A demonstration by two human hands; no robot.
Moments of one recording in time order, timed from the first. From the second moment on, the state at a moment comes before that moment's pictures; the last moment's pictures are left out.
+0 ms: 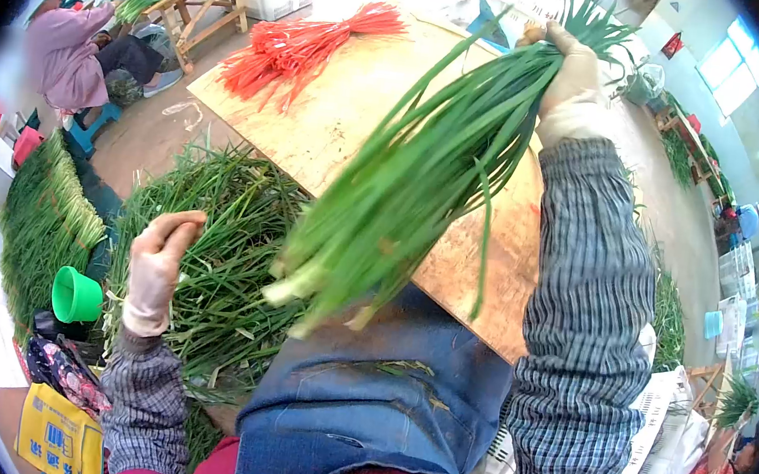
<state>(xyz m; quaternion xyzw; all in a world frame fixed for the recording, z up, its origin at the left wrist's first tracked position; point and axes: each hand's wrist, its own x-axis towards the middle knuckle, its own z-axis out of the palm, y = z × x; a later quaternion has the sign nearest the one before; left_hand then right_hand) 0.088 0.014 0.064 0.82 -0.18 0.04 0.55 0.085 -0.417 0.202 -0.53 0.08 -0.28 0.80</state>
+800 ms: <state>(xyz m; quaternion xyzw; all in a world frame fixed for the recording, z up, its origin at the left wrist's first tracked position) 0.036 -0.145 0.054 0.80 -0.59 -0.01 0.12 -0.124 -0.279 0.047 -0.68 0.42 -0.04 0.60</state>
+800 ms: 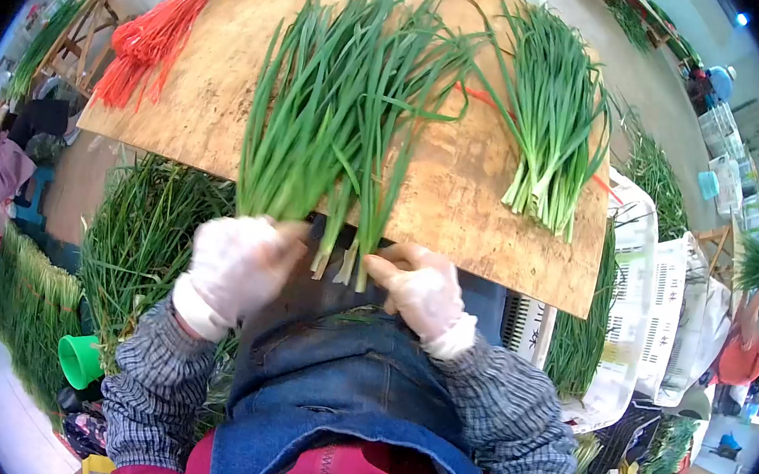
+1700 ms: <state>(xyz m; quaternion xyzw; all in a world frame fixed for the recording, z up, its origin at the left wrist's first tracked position) 0.003 -0.179 0.052 0.60 -0.10 -0.56 0.56 -0.134 -0.260 0.041 -0.40 0.38 -0.16 0.82</state>
